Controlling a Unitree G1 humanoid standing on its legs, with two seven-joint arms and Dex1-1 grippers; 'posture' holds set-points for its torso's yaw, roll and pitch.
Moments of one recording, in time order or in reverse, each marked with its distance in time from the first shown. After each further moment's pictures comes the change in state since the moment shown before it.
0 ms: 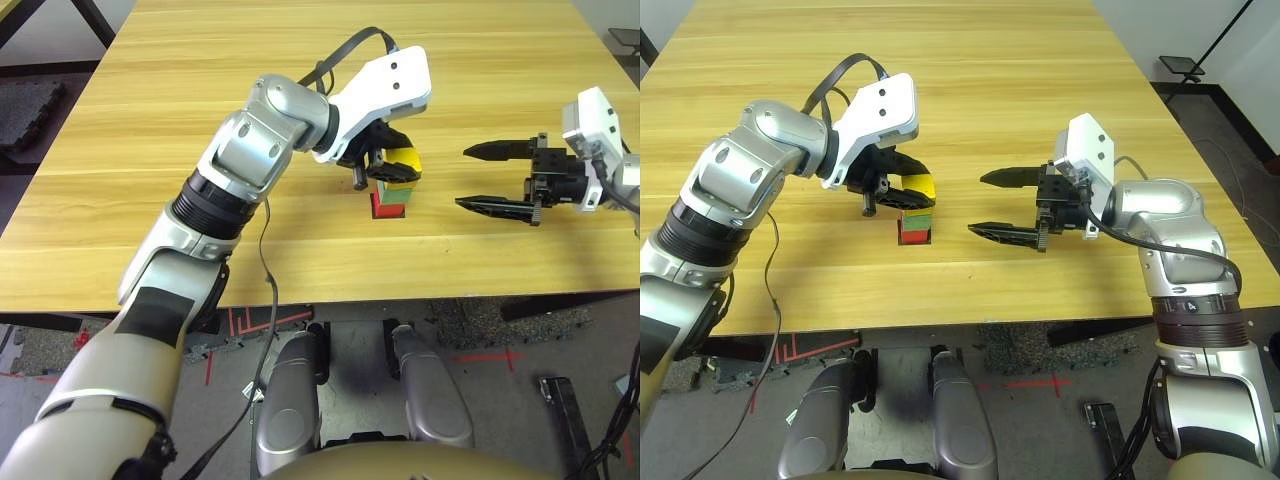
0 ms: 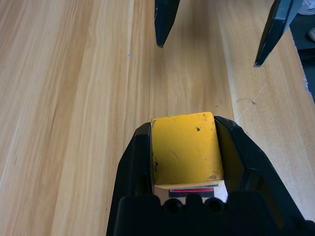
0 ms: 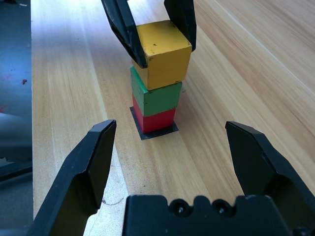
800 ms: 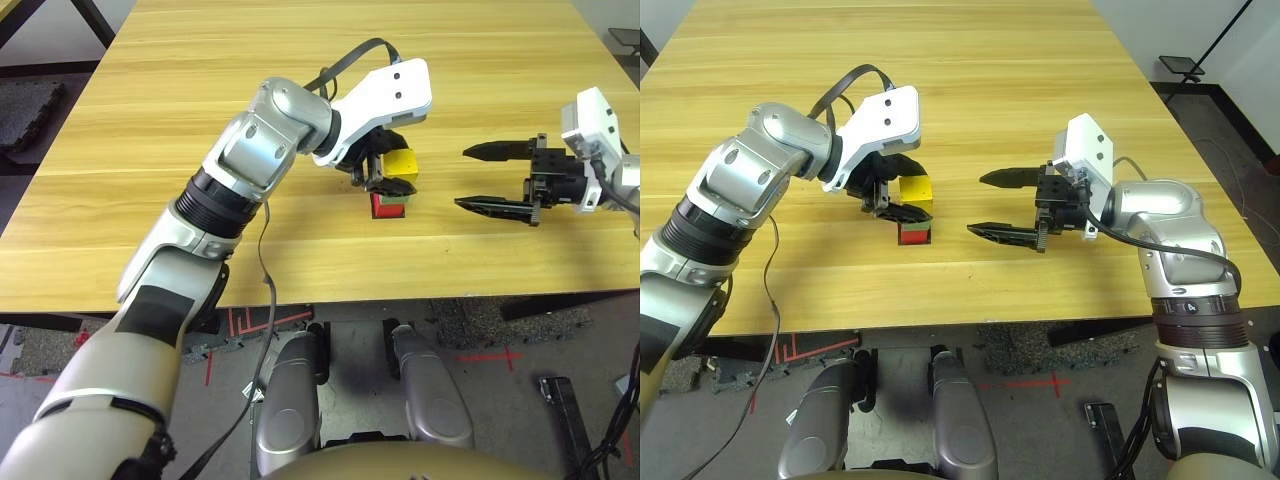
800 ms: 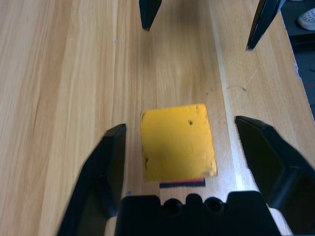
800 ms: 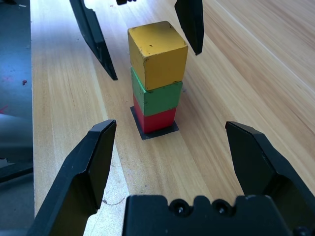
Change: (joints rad) left arm -0.009 0.031 -0.037 -0.015 0.012 0.042 -0.054; right arm 0.003 0.002 0.000 -0.007 0.001 0.008 -0.006
